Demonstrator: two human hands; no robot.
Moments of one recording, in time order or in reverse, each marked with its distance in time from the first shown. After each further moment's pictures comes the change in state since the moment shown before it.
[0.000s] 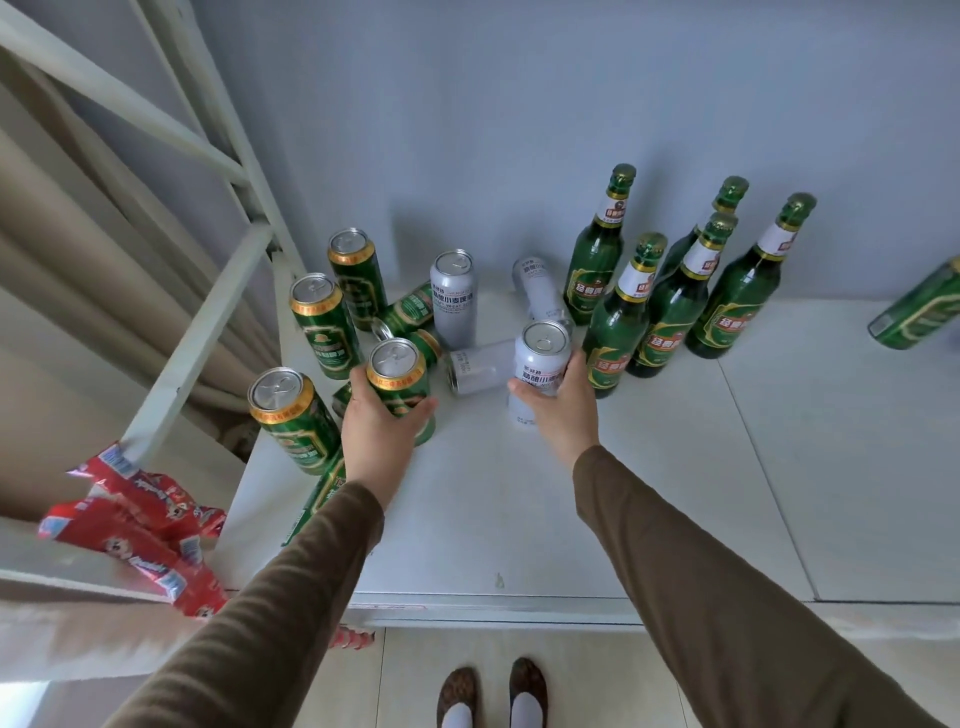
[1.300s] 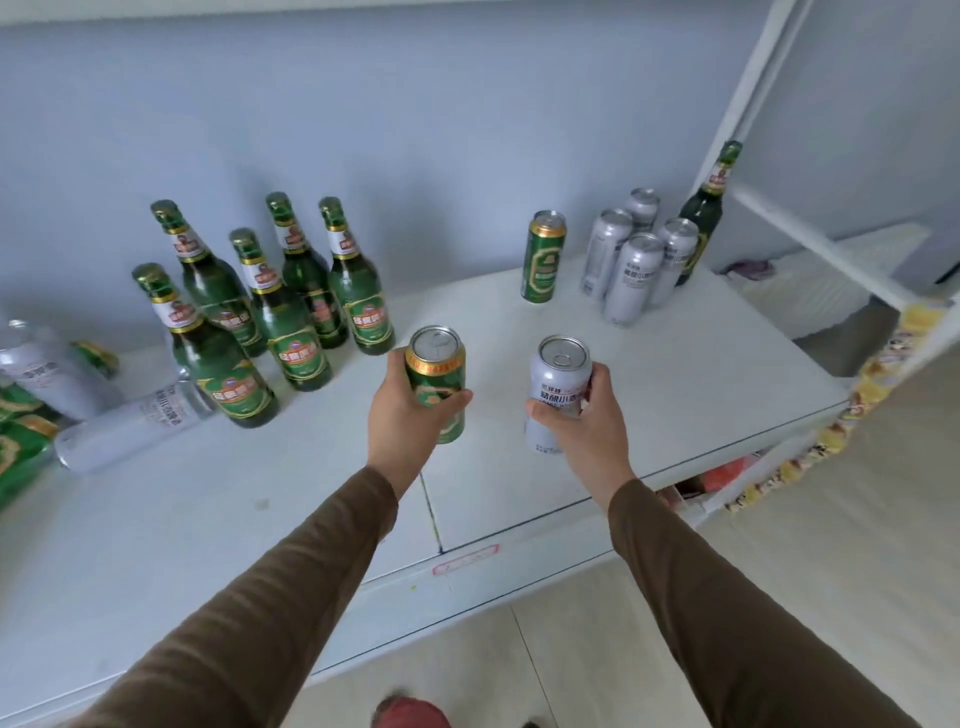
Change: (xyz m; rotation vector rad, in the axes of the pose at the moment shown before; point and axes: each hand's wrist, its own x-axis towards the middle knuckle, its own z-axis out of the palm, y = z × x) left_hand -0.217 0.263 0.329 -0.193 -0.464 0.233; right_hand -0.054 0.106 -0.464 0.027 0.354 0.048
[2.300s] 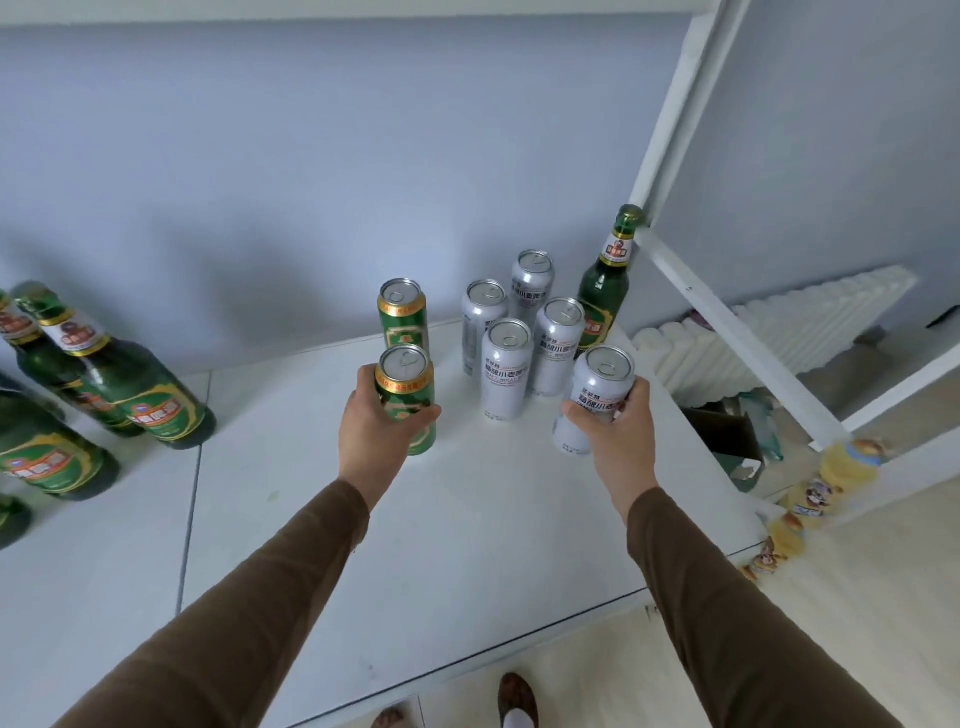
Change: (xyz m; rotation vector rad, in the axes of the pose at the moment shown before) left_hand 0.136 0.054 0.239 0.056 0.059 -0.115; right_hand 0.260 0.075 -0.194 0.051 0.115 0.084
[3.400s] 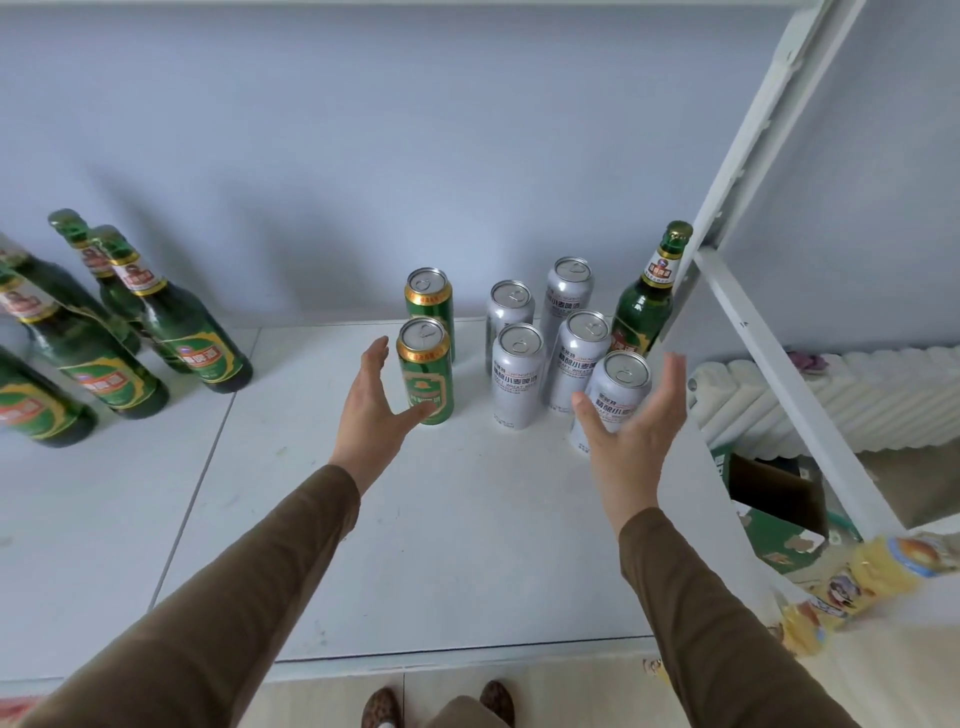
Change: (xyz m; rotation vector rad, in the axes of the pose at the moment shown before) left_hand -0.013 0.000 0.008 0.185 0.103 -0.003; right_hand 0.033 0.007 -0.002 -0.188 0.044 -0.398
